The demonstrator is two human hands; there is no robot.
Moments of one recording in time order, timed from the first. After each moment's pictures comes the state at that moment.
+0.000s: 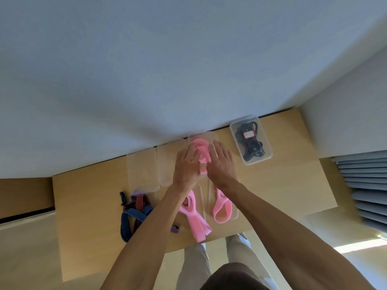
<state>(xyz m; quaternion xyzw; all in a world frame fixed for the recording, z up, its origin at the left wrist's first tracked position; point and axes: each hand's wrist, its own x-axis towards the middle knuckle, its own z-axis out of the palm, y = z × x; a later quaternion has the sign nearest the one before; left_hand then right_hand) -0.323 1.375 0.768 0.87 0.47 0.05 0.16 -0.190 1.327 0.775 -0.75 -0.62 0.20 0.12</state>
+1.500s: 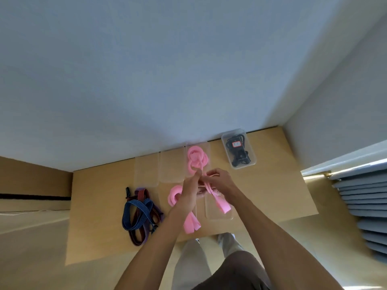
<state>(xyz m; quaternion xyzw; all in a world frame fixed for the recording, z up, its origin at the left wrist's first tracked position) -0.287 1.280 0.847 0.24 0.66 0.20 0.68 -0.161 1.258 0.862 -0.70 -0.25 0.61 0.28</state>
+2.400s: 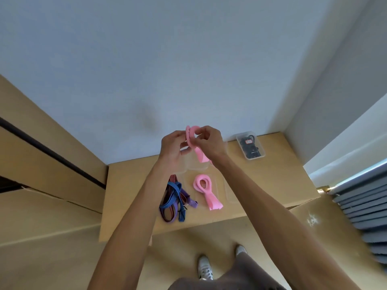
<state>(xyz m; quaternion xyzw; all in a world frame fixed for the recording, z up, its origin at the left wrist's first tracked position) -0.461 1.248 1.041 0.39 0.48 0.42 0.66 -0.326 1.223 1.033 -0.65 -0.43 0.41 0.48</state>
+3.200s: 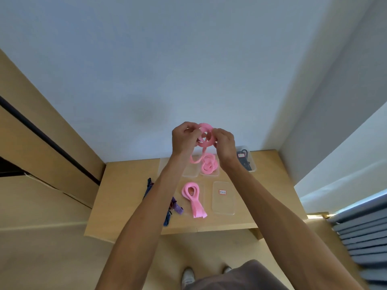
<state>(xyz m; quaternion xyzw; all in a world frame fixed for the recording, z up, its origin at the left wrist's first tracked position) -0.362 1.224 1.081 0.46 0.54 0.51 0.49 -0.242 1.198 1.067 -0.58 -0.38 0.45 0.56</state>
